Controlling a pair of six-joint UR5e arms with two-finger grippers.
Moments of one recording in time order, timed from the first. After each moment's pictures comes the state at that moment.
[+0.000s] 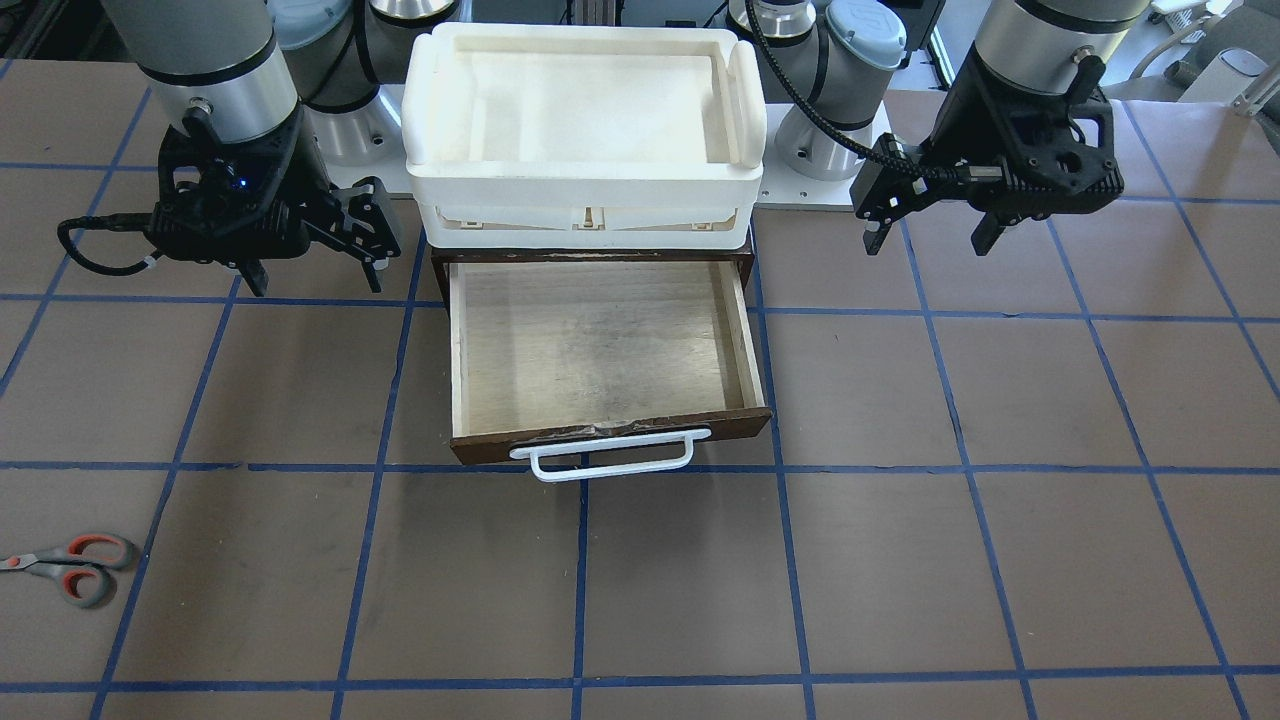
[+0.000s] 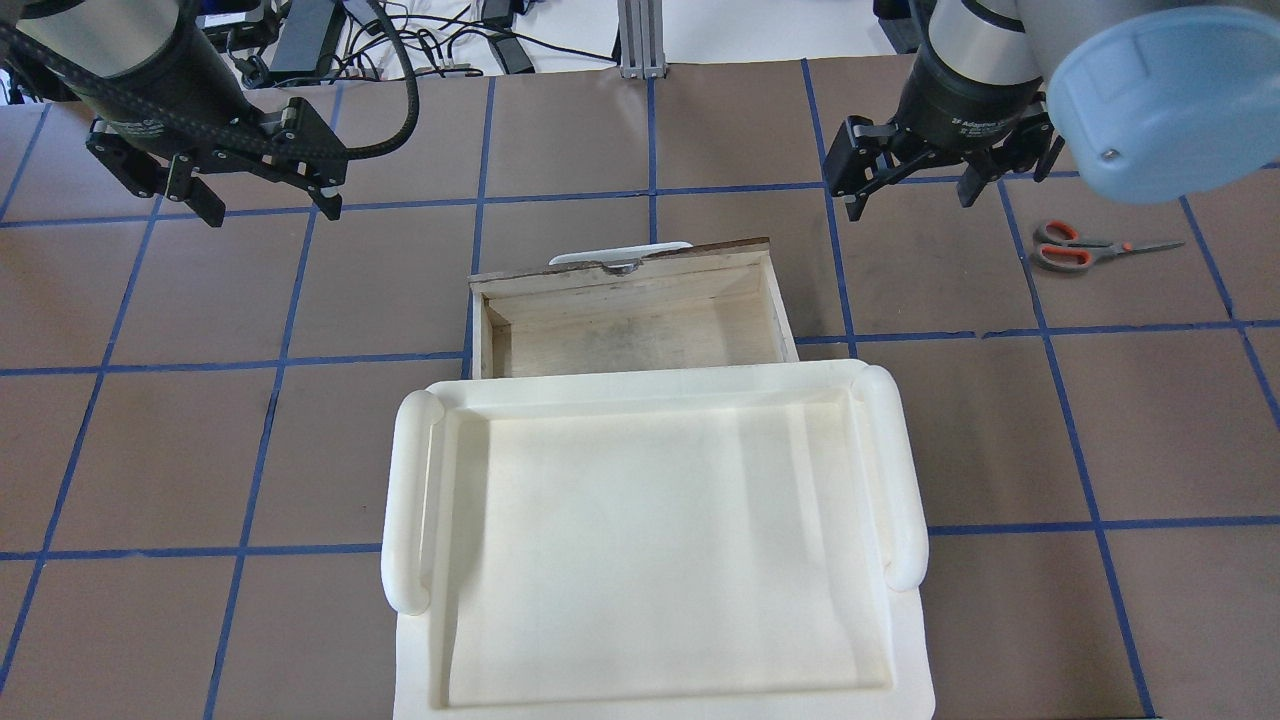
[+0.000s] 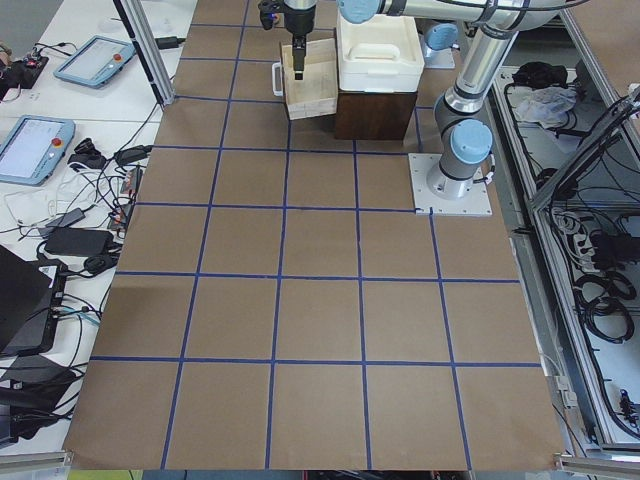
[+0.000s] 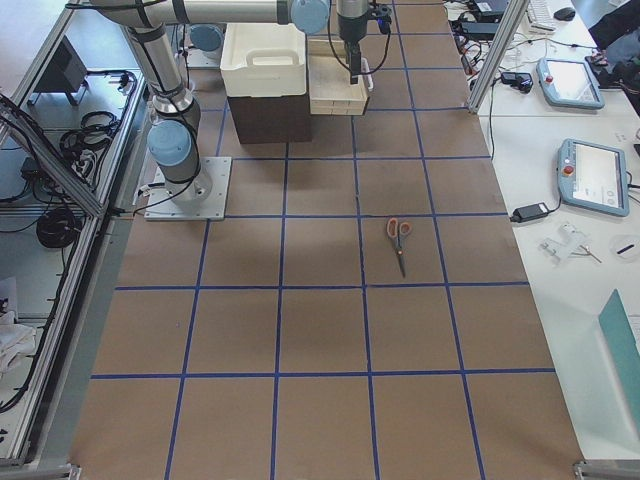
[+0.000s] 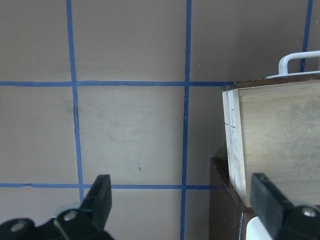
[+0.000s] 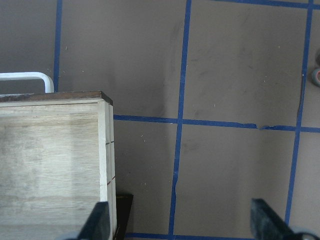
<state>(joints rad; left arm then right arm) -1.50 -1.55 -1.50 -1.62 1.58 0.05 1.63 -1.54 1.58 -1.68 -1.59 -0.02</state>
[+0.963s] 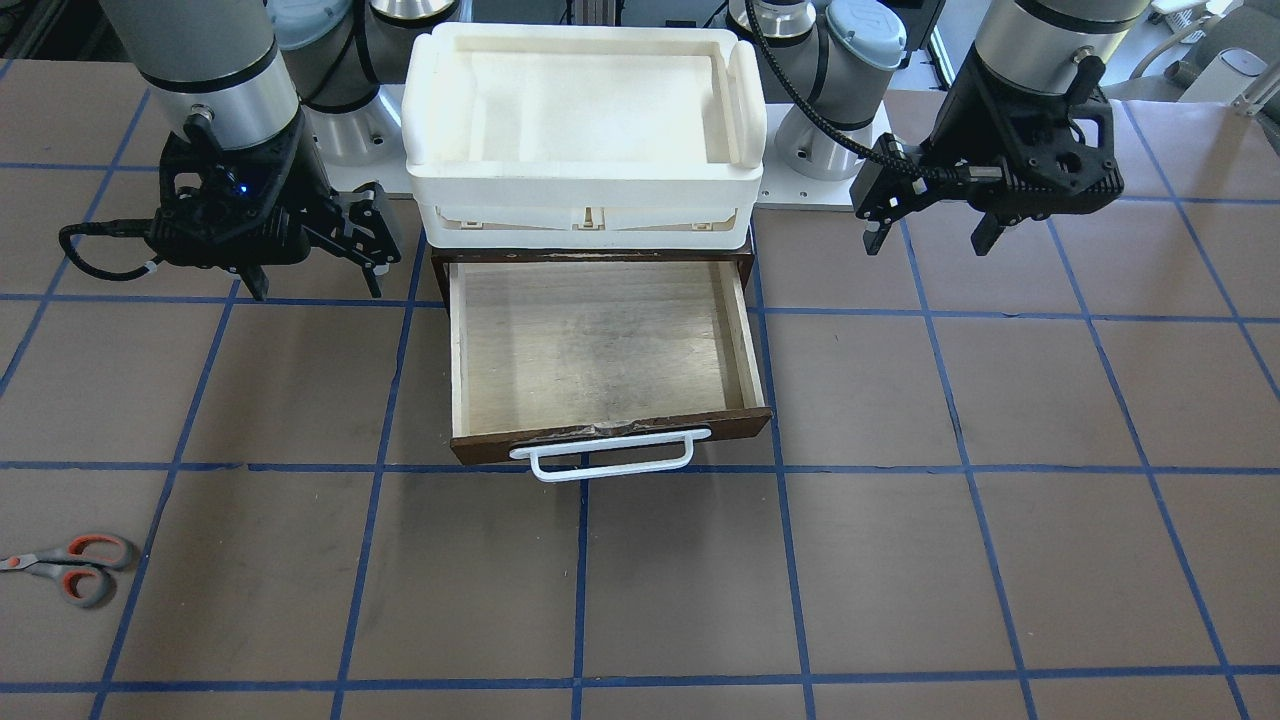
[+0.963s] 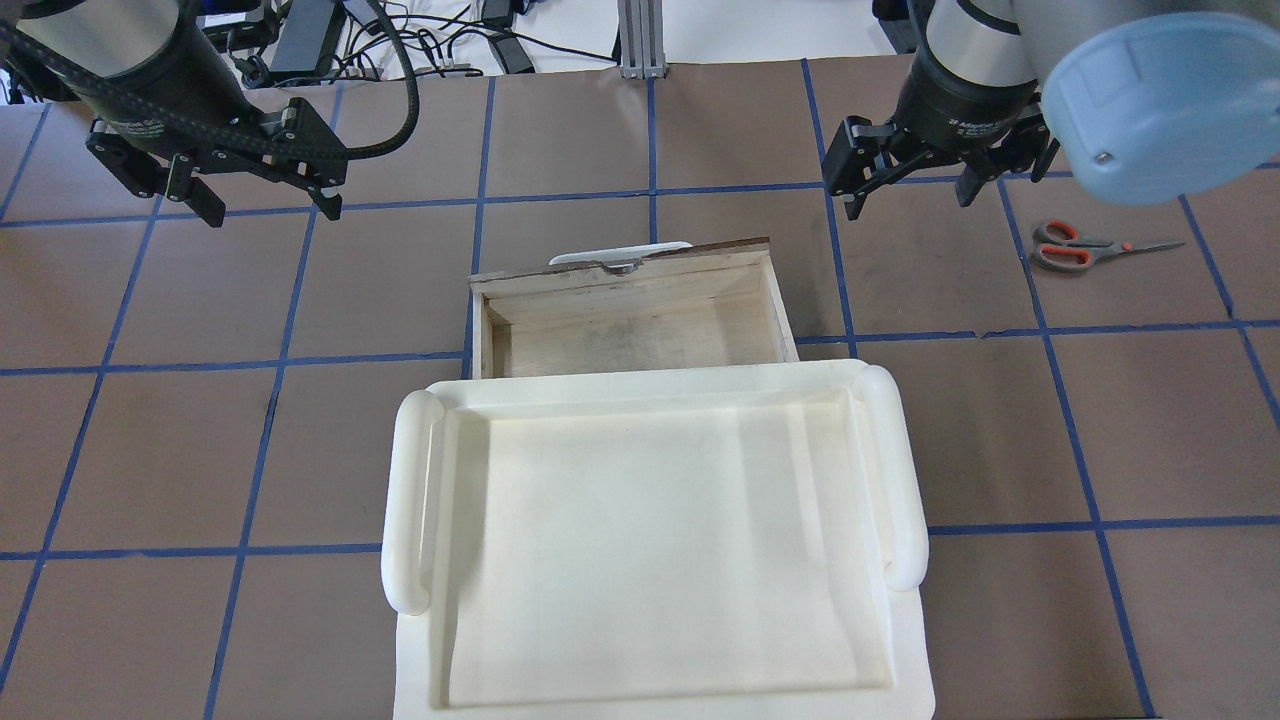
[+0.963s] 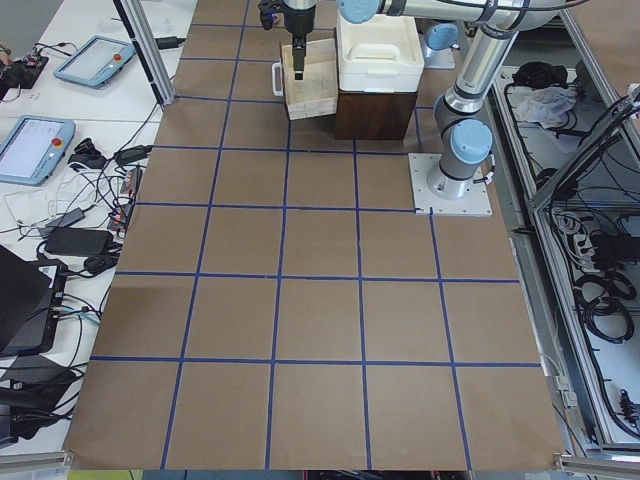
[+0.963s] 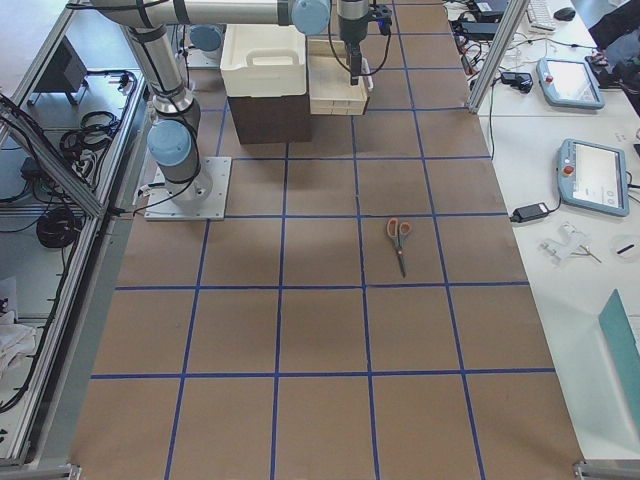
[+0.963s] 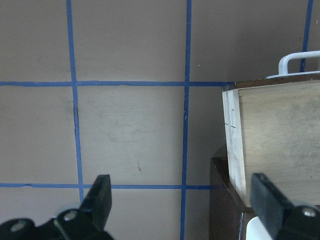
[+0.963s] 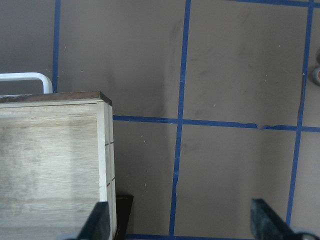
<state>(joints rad) -1.50 -1.55 -1.50 -1.62 1.58 0.05 1.62 -1.54 1.58 -1.70 -1.59 -0.02</state>
